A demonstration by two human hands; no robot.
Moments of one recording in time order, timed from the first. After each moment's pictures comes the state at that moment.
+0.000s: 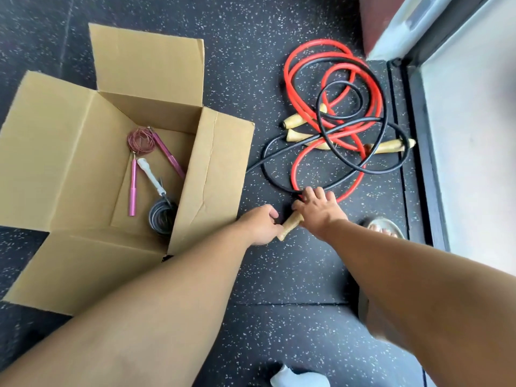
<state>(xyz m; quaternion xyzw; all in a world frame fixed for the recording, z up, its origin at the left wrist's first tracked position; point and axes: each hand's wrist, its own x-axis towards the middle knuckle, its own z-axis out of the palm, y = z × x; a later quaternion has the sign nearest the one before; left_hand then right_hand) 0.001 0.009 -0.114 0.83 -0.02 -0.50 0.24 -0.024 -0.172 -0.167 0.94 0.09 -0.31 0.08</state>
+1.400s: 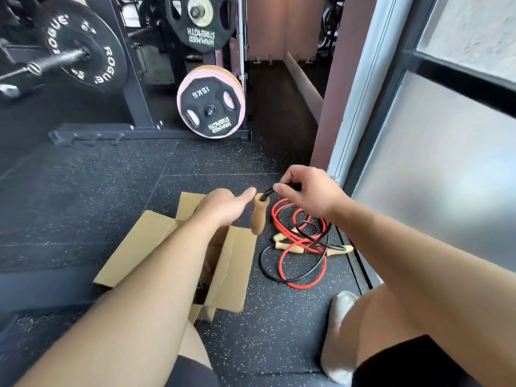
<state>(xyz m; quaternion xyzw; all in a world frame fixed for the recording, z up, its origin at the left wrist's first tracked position) -0.028 0.083 0.274 0.93 -0.01 -0.14 0.34 -0.072 -0.123 0.295 0.94 0.06 0.11 -0.31</state>
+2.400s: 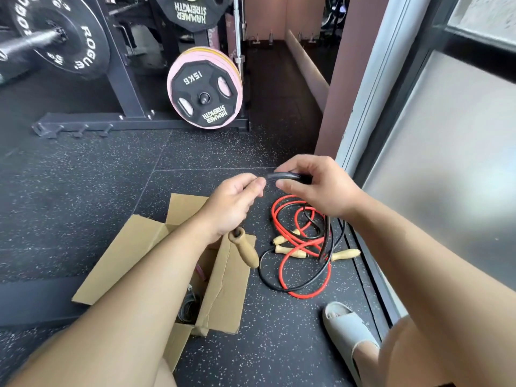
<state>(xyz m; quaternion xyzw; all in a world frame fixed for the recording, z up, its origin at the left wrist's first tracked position) 0.022 0.053 0.264 0.75 -0.20 -0.14 0.61 -0.008 -0.157 0.288 0.88 0.14 0.10 -0.44</state>
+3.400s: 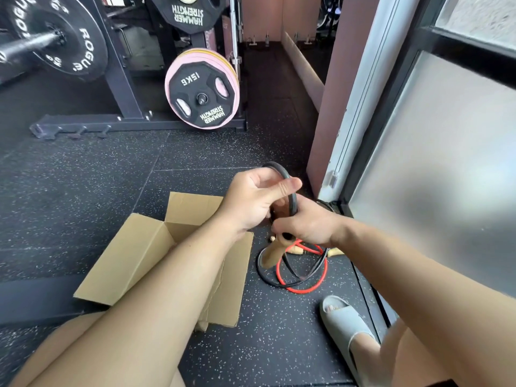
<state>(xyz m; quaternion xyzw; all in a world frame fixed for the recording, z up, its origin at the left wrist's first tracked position) -0.024 0.014 0.294 0.72 -0.18 -0.11 0.67 -0.050 -0.122 0.267 0.78 0.13 -0.18 -0.59</state>
